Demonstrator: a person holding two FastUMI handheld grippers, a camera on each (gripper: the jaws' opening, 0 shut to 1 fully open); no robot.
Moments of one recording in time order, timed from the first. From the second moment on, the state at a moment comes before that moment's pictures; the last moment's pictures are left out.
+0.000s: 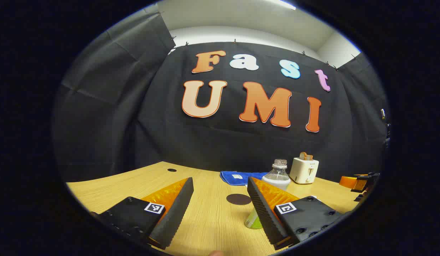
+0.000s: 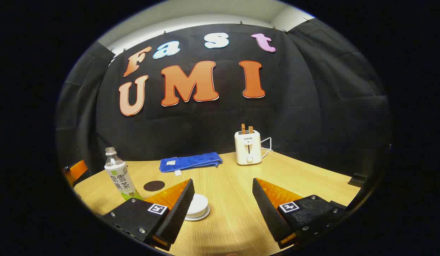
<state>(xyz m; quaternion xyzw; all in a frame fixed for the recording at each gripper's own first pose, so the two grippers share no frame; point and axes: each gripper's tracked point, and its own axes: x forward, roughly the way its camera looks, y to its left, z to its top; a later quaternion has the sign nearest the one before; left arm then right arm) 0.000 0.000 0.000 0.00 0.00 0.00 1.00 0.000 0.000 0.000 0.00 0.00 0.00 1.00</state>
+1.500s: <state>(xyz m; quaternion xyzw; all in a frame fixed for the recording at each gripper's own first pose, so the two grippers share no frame) -0.001 0.005 -0.013 0.03 0.02 0.00 1.00 0.028 0.063 -0.028 -0.07 0.04 0.05 1.00</state>
